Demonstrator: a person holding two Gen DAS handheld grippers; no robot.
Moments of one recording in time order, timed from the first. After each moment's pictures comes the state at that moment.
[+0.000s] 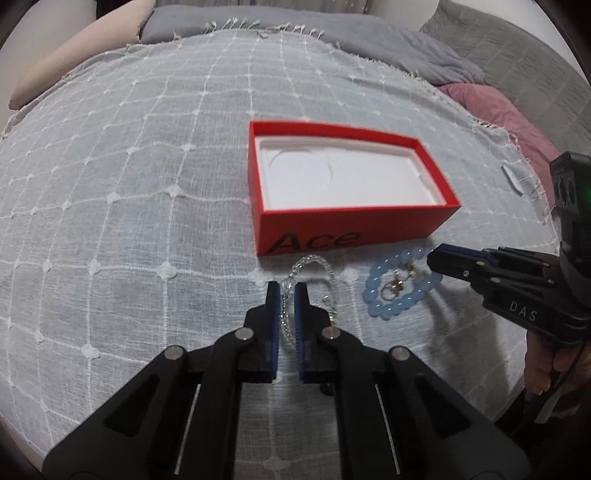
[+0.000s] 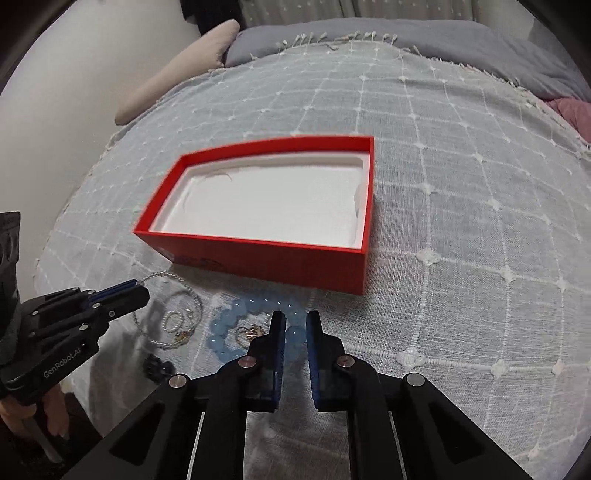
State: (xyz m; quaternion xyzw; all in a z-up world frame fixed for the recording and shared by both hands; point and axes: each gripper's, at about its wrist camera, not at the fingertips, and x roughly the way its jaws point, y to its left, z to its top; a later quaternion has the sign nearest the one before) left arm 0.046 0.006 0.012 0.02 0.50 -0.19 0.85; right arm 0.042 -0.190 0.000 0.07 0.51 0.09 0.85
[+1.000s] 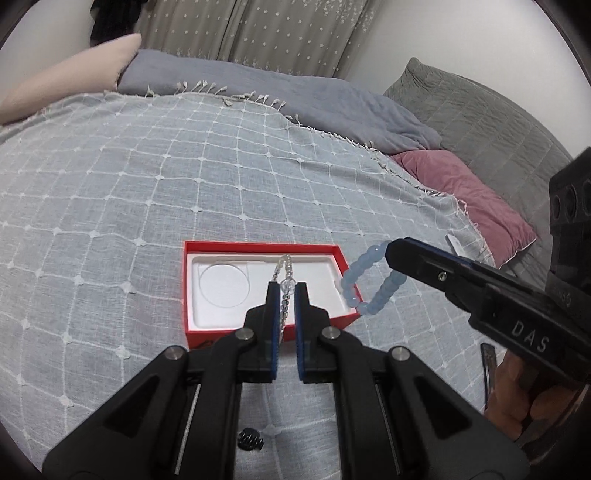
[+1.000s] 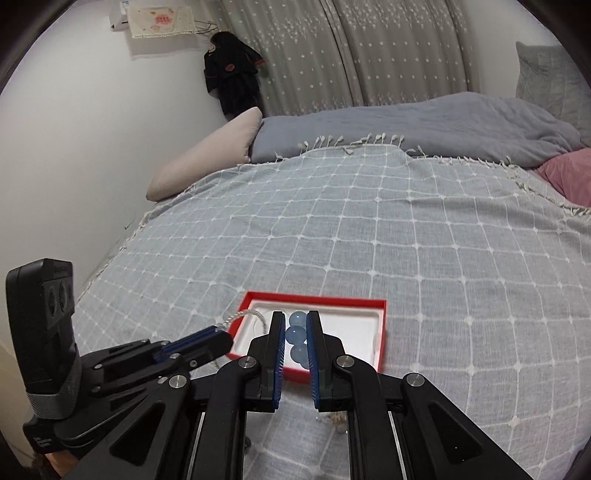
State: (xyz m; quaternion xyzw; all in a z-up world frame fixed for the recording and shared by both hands) left arm 0.065 -0.018 0.077 -0.08 0.41 -0.25 0.87; right arm 0.043 -0.178 0.116 0.09 0.37 0.09 0.92
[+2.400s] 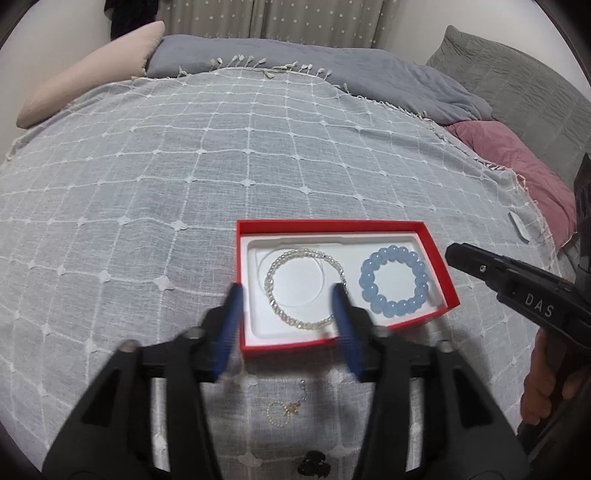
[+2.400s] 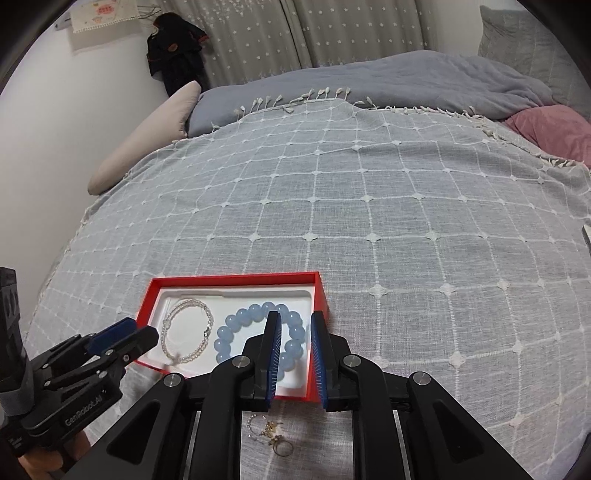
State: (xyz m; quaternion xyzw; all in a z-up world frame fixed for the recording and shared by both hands) left arm 0.091 -0.020 0.036 0.00 0.44 -0.16 0.88; right arm 0.081 -0.219 0.044 0.12 0.44 0.01 0.89
